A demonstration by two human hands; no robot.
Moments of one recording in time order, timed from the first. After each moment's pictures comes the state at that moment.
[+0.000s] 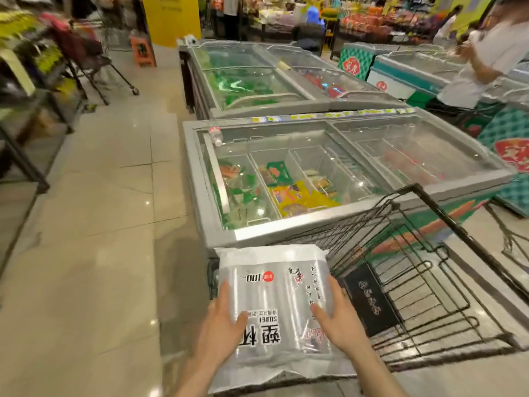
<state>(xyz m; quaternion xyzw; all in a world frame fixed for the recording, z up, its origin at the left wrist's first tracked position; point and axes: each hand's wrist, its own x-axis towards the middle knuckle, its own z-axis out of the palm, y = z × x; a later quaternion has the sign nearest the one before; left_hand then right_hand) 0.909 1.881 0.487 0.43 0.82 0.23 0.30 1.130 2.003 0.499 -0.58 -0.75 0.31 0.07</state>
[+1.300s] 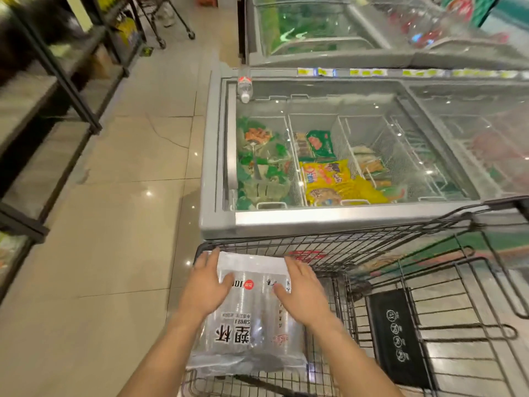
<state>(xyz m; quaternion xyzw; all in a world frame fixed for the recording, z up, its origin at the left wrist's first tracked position) 0.875 2.025 0.404 0.33 0.89 0.19 0.24 1.052 2.162 0.383 -0.39 -0.87 0.29 -0.05</state>
